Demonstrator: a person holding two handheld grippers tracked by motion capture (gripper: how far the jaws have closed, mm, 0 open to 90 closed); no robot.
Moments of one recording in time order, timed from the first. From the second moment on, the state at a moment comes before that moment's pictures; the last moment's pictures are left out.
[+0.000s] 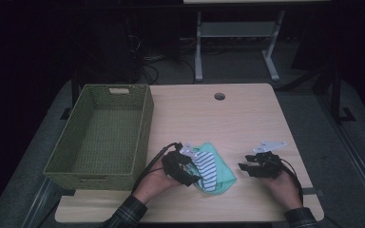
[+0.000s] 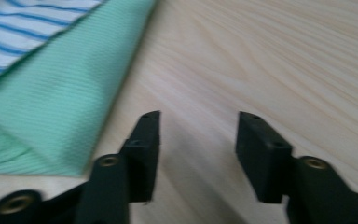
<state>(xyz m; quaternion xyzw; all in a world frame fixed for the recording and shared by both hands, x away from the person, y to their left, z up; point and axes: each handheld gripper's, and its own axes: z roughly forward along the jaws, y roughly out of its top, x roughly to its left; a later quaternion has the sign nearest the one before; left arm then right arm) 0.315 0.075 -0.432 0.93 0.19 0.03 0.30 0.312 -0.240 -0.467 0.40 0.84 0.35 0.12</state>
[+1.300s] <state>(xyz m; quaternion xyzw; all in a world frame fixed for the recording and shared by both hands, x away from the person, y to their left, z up) 0.326 0.061 -0.449 0.95 0.16 0.05 0.25 0.324 -0.249 -0.482 0.44 0.81 0.35 0.17</state>
